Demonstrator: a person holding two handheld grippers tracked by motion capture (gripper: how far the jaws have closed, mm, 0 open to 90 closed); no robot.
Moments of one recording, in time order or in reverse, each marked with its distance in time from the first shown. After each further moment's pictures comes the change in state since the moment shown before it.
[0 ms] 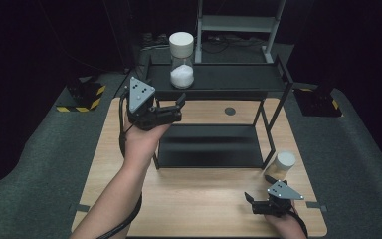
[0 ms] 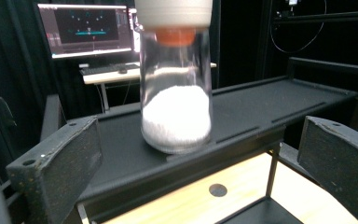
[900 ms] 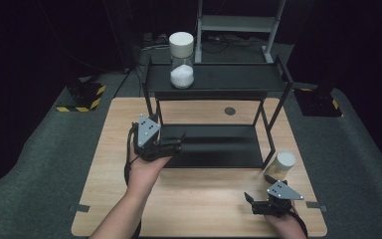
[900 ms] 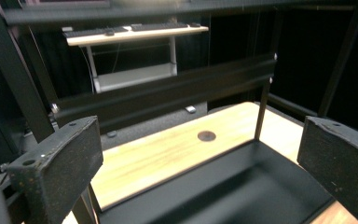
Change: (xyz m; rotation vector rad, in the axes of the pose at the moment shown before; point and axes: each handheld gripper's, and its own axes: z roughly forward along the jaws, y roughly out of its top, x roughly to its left) left arm -0.008 -0.071 -0.012 0.117 -0.044 -0.004; right arm 0.000 0.000 0.000 0.000 0.000 -0.004
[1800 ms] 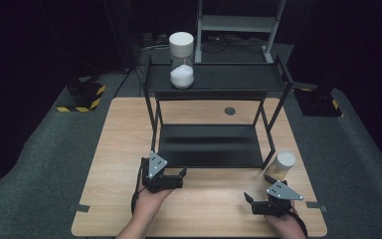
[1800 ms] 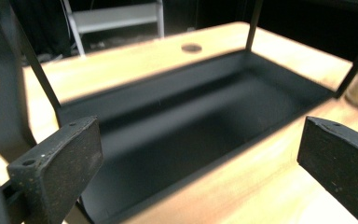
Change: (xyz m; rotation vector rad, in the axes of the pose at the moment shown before) left arm -0.010 -0.101 0.006 0.198 -0.043 -0.026; right arm 0.001 0.001 0.000 0.004 -0.003 -0.009
